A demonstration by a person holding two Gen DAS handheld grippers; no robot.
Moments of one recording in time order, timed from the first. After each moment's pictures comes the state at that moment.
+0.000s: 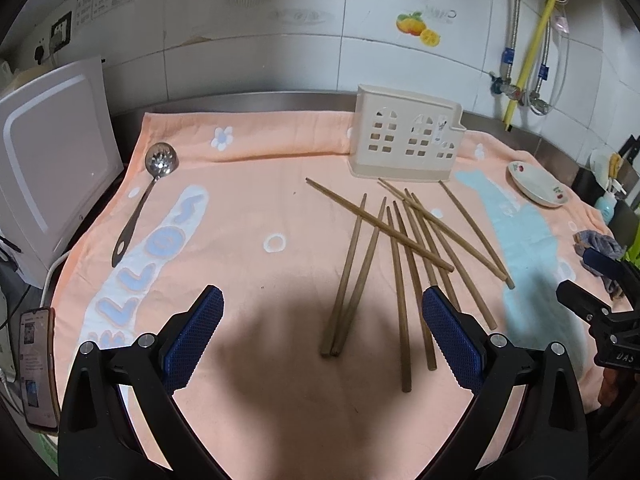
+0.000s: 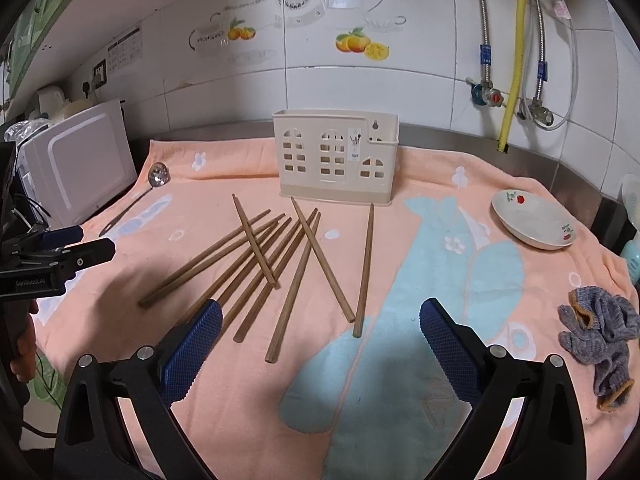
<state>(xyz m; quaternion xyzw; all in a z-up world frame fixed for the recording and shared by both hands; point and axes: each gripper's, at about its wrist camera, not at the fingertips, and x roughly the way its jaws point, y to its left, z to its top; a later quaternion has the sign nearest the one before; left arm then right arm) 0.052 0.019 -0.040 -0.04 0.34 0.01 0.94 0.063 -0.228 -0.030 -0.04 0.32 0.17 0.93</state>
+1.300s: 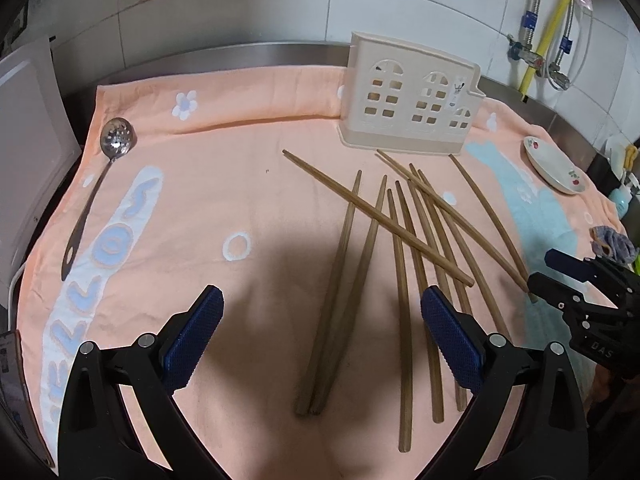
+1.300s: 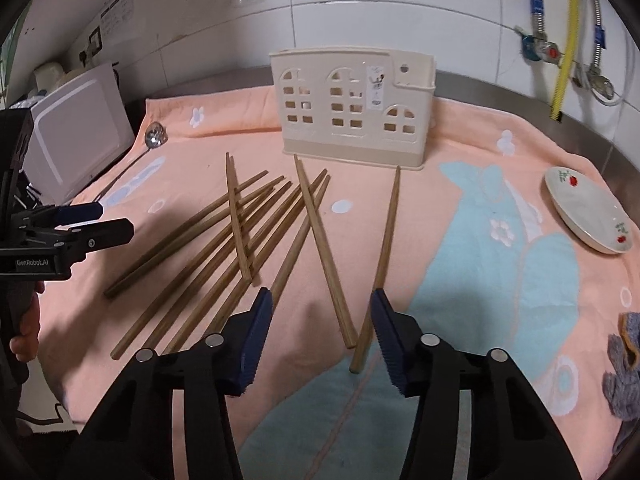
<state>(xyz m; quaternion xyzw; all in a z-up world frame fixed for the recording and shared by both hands) 0.131 0.008 -0.072 -0.05 0.42 0.00 0.91 0.143 -0.217 -0.069 -0.05 0.40 0.22 0.89</state>
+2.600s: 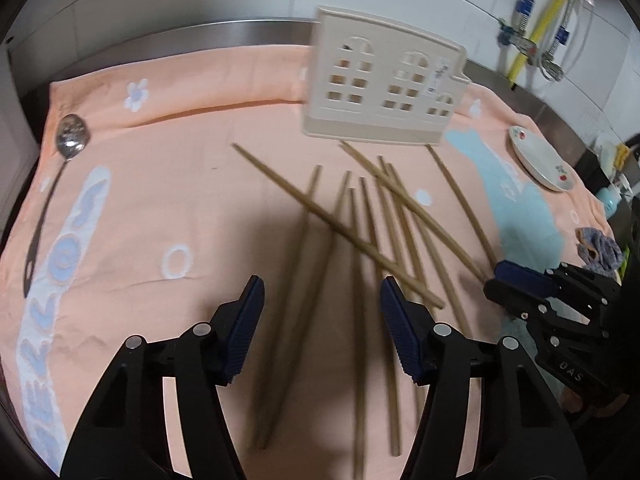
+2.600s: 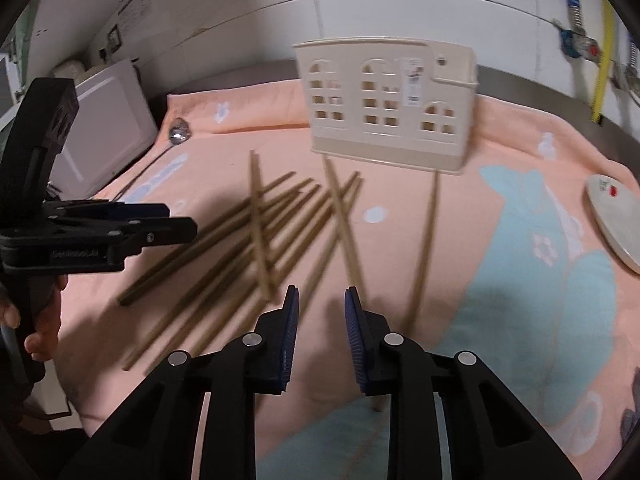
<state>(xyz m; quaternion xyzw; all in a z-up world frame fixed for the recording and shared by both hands) 0.167 -0.013 -0.074 -0.06 0.45 -0.04 0.89 0.162 -0.202 -0.074 -0.04 0.40 0.29 0.87</state>
